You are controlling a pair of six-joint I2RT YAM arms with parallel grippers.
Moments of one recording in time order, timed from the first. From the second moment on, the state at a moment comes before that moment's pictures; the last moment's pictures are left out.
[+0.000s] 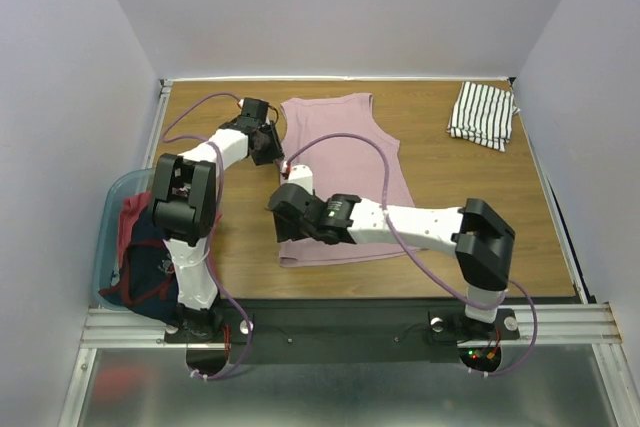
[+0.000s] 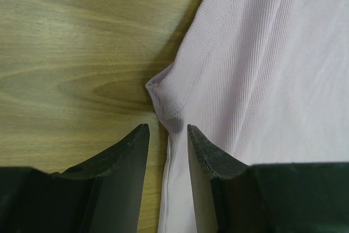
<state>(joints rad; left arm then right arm) -0.26 1.92 1.33 -0.34 0.04 -0.51 1.17 1.80 1.41 -0.47 0.38 0.80</state>
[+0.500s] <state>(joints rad) -0.26 1.99 1.41 -0.33 0.03 -0.49 1.24 2.02 1.56 -0.47 0.44 0.74</state>
